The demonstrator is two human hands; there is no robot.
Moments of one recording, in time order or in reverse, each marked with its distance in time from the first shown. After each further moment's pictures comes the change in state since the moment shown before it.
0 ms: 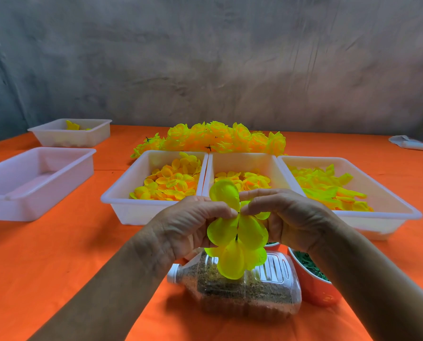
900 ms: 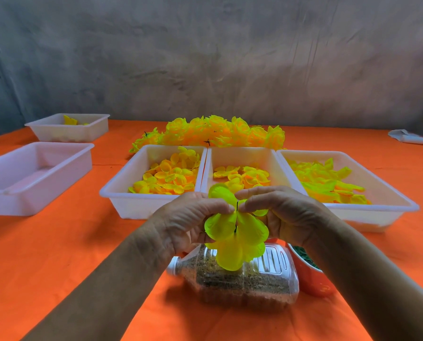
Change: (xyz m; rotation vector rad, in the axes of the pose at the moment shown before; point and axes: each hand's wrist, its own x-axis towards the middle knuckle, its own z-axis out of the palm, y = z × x) left_hand 0.006 -0.008 -0.004 0.010 0.012 -0.027; right_hand 0.004 0.007 0.000 -0.070 0.090 0.030
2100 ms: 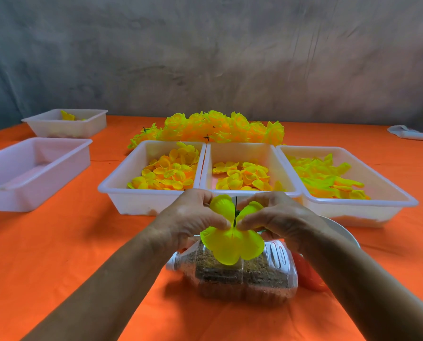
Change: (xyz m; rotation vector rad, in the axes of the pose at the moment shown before) left_hand 0.006 -0.010 -0.001 0.348 0.123 0.142; right_hand -0.001 0.017 0.003 -0.286 0.152 0.006
